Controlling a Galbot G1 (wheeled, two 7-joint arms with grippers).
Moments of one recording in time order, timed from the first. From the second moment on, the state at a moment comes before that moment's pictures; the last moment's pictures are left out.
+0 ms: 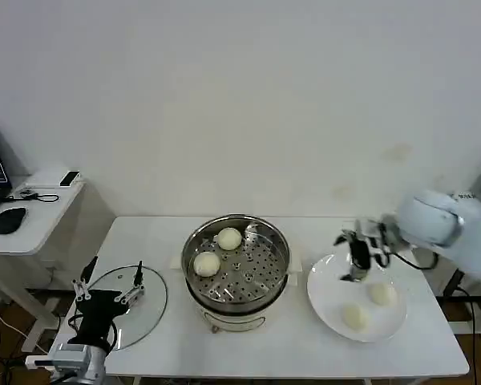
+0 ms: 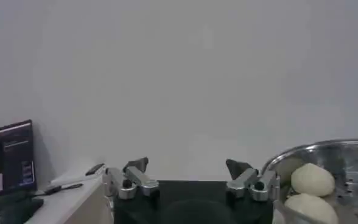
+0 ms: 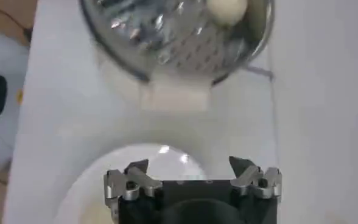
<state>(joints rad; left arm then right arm) 1.68 -1.26 -0.63 -2.36 -0.06 0.23 -0.16 0.26 0.36 -1.04 1.78 0.24 -0.40 -0.92</state>
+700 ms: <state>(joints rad) 1.70 -1.27 -0.62 -2.33 -0.03 0.22 -0.16 -0.55 0.30 -0.37 1.77 -0.14 -0.26 -0.96</state>
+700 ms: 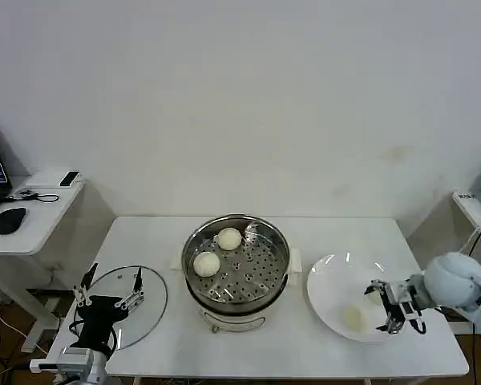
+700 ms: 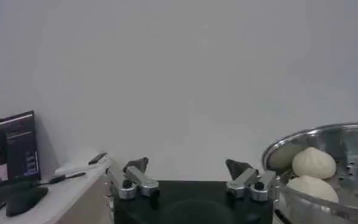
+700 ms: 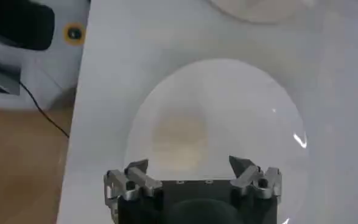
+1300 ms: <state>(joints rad) 1.71 -1.28 -0.63 -2.33 -0.02 0.22 -0.16 -0.61 0.41 -0.33 1.72 -0.21 -0.31 -0.94</state>
